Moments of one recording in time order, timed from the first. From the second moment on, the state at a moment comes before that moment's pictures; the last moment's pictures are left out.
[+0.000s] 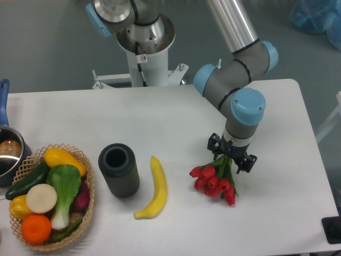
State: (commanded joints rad) arm 2.65 -2.05 -1.70 -0.89 1.52 1.26
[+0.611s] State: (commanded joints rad) arm 2.68 -1.89 -1.70 -0.89 1.50 1.27
